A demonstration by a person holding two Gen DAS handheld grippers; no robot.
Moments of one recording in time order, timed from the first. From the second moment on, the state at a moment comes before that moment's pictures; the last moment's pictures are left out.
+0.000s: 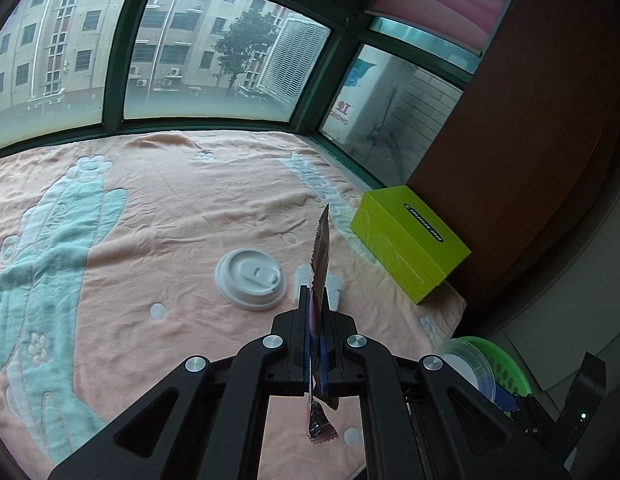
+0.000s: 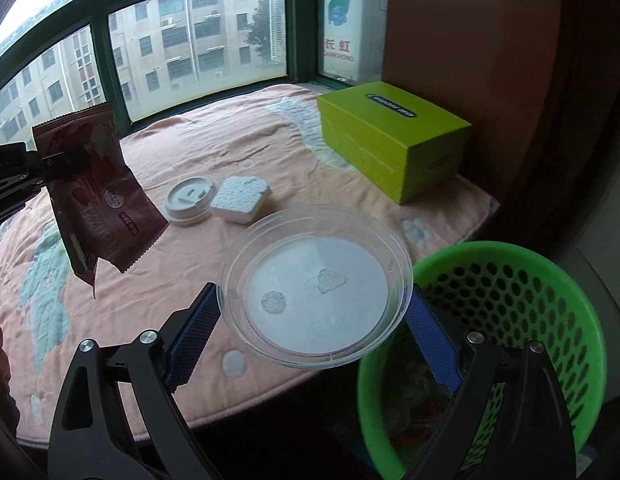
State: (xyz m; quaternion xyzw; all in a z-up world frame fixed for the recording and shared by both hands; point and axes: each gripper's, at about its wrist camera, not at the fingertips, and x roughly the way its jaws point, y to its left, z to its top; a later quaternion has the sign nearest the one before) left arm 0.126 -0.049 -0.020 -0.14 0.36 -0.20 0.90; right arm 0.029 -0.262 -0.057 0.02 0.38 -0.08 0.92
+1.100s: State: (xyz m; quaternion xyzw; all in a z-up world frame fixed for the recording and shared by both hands) left arm 0.077 -0.211 -0.004 -0.06 0.37 -0.36 0.86; right arm -0.071 -0.372 -0.046 0.08 0.35 -0.21 0.91
